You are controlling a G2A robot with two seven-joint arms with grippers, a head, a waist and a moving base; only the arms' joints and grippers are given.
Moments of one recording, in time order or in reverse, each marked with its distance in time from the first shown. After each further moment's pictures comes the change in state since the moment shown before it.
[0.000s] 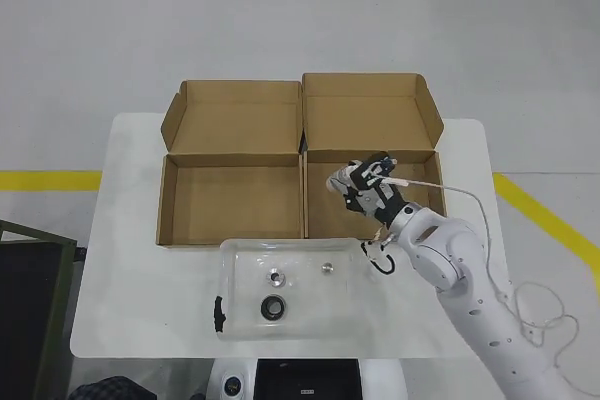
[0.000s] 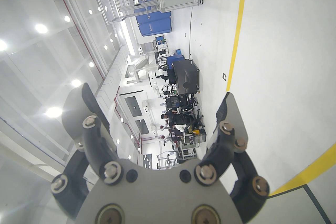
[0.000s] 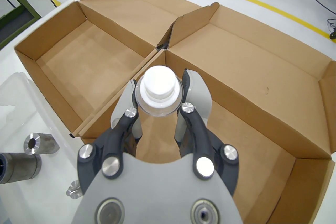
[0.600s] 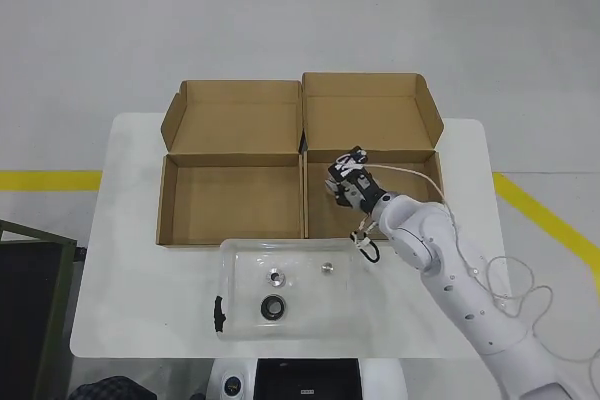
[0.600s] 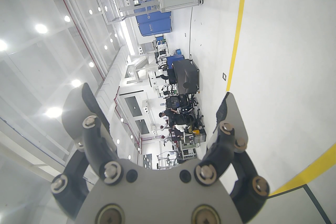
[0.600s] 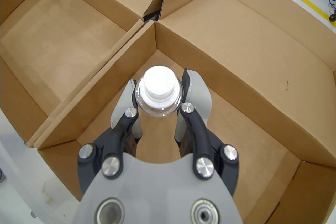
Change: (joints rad) left arm 0.000 0.000 0.000 0.000 0.000 0.000 0.000; right arm 0.137 -0.042 -0.121 0.168 -0.054 0.047 0.099
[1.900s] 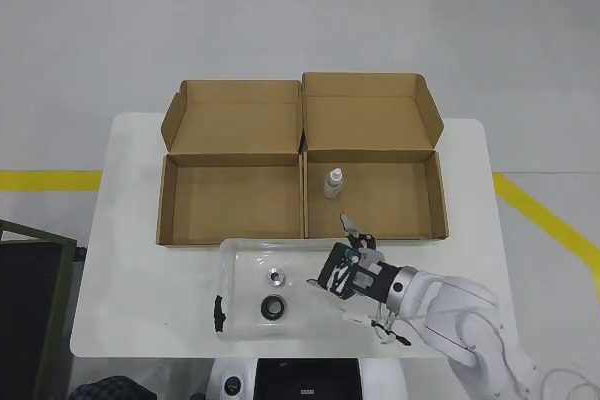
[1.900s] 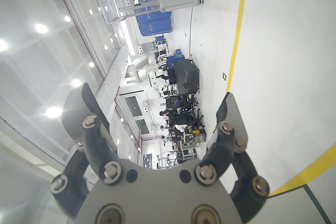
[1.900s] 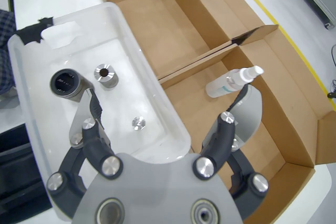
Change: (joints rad) left arm 0.000 0.000 0.000 0.000 0.000 0.000 0.000; right arm -0.502 0.080 0.168 -0.617 -0.236 -0.383 0.053
